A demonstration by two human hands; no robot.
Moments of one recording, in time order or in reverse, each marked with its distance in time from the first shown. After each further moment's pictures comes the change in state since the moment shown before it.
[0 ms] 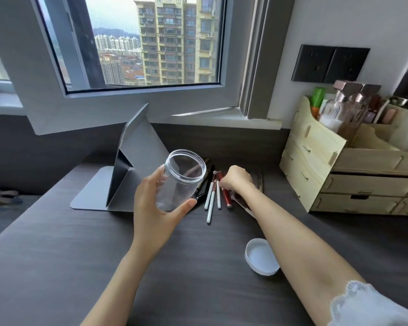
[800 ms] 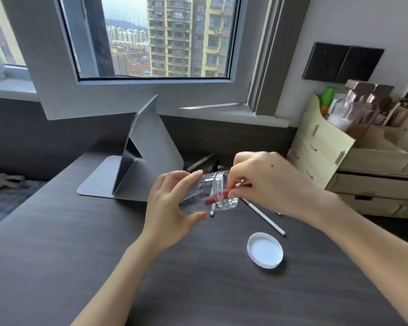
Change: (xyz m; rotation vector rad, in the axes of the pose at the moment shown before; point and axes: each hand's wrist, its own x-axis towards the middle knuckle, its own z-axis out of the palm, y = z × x) left_hand -0.008 0.015 -0.005 0.339 -0.202 0.230; right_hand -0.163 0.005 -0.107 -0.321 0.141 -0.879
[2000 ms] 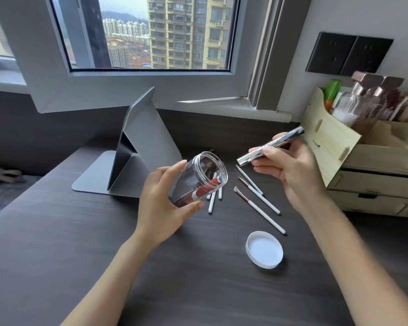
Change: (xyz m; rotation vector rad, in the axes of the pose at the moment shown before) left_hand 0.001 -0.007 0.005 -0.138 0.056 -0.130; right_hand 0.002 0.058 0.047 1.571 0.588 0.398
